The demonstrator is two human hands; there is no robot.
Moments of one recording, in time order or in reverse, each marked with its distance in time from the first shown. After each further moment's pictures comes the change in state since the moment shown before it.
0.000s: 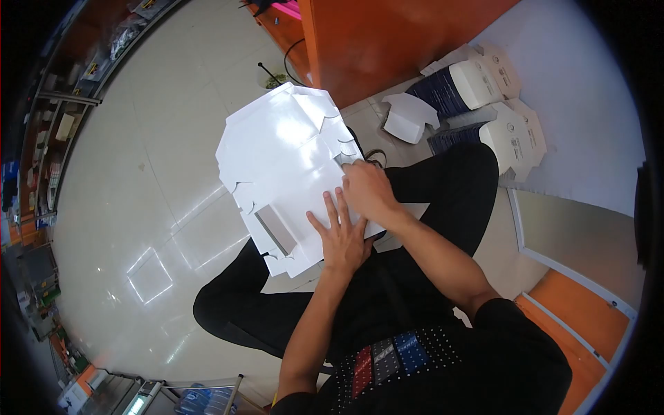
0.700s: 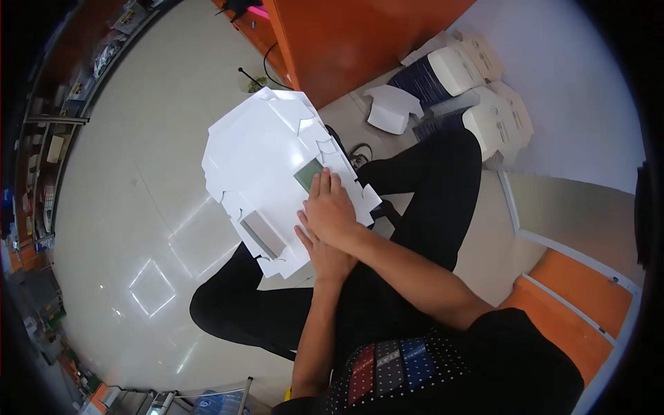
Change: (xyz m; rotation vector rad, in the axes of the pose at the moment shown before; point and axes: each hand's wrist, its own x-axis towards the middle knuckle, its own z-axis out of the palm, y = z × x) left_hand -0.025 0.000 0.043 -0.323 0.234 -0.156; right_hand -0.029 -0.037 0.054 -0.274 0.064 -0.040
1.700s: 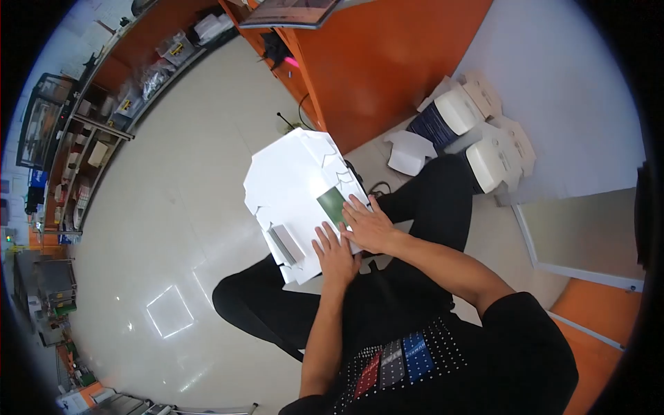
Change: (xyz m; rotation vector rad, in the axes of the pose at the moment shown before) left_hand 0.004 -0.009 -0.005 0.192 0.025 0.044; right_hand -0.022 0.077 0.001 -0.103 0.015 -0.411
